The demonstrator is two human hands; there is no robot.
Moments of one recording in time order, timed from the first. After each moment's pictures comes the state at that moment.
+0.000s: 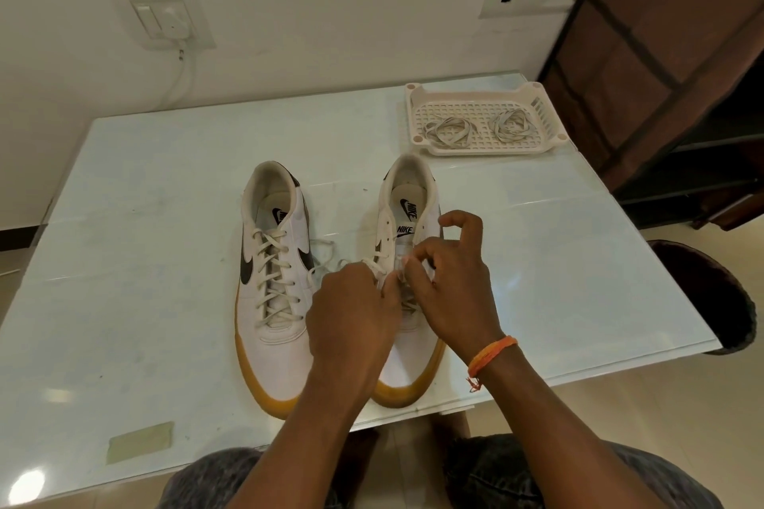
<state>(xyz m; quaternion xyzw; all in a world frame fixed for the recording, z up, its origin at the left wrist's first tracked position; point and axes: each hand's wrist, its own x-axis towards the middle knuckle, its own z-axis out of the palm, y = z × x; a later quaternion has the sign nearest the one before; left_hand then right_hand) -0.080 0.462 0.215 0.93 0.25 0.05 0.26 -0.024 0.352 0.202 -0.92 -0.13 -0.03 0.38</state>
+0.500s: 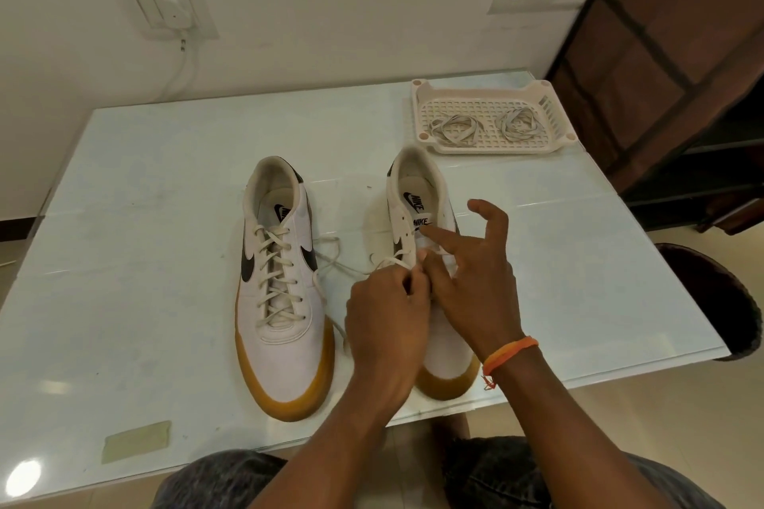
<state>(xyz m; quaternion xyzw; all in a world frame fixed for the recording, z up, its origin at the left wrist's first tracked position) -0.071 0.433 0.206 0.89 0.26 0.09 0.37 -0.019 0.342 0.205 -0.91 -0.13 -0.06 0.39</state>
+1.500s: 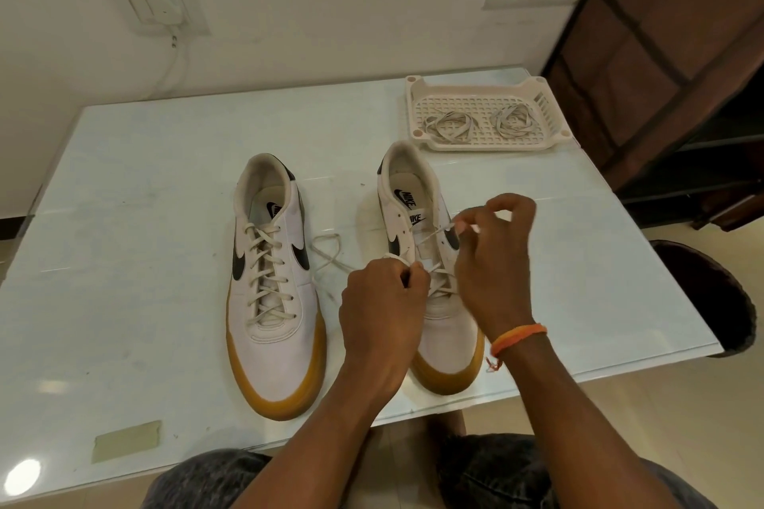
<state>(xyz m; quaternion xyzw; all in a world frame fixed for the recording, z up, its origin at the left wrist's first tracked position) -0.065 0.431 0.213 0.89 0.26 0.05 0.38 0.003 0.327 0.206 -0.91 -0.07 -0.14 0.38</state>
